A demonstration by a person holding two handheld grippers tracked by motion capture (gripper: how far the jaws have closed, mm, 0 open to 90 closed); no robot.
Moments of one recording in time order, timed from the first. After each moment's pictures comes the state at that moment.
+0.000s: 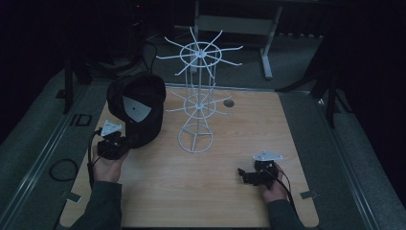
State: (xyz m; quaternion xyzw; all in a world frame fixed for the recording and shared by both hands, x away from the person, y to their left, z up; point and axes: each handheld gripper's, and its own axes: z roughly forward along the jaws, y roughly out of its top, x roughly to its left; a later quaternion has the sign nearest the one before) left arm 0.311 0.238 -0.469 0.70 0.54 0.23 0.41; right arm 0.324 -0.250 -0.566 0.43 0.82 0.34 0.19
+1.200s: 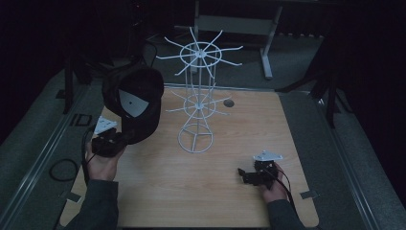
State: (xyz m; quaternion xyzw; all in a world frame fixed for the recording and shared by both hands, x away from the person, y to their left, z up) left arm 0.305 0.243 -0.447 0.70 0.52 0.25 0.43; right arm 0.324 -0.250 -0.566 0.43 0.82 0.34 0.19
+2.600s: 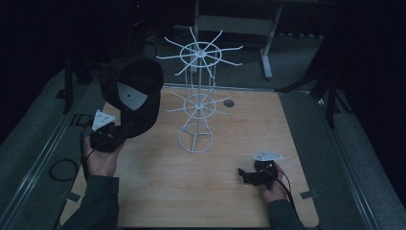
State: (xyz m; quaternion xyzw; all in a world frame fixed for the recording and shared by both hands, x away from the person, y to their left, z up) left arm 0.307 0.239 -0.426 0.68 0.51 0.28 0.44; right arm 0.324 -0.250 -0.566 0.43 0.82 0.34 0.19
